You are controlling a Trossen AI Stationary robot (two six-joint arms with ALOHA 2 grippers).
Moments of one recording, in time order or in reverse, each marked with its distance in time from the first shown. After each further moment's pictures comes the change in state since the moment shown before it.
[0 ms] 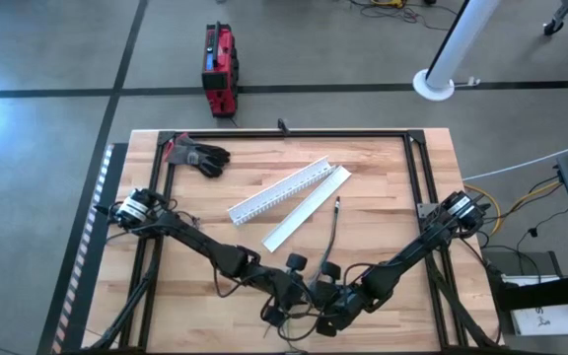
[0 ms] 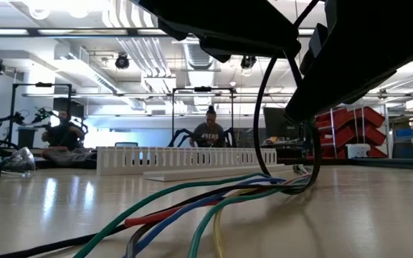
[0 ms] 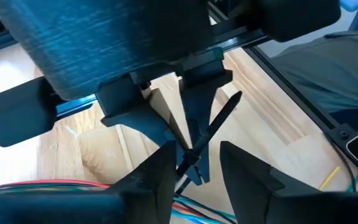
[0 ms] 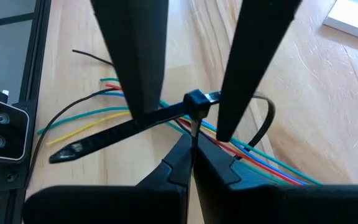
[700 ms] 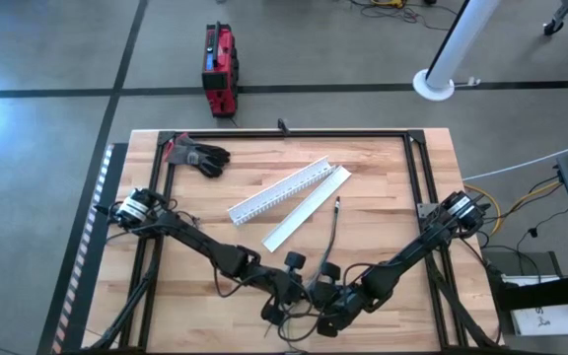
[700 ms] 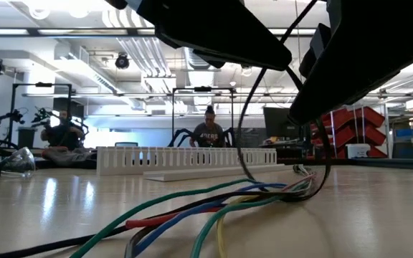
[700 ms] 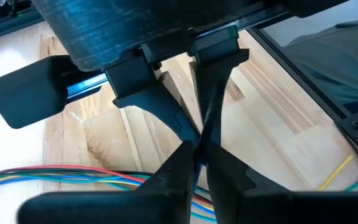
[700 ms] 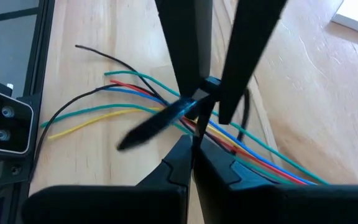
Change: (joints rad) left arm 0.000 0.000 -0.002 -0.035 -0.024 -0.012; right arm 0.000 0.000 0.000 0.001 -0.022 -0.014
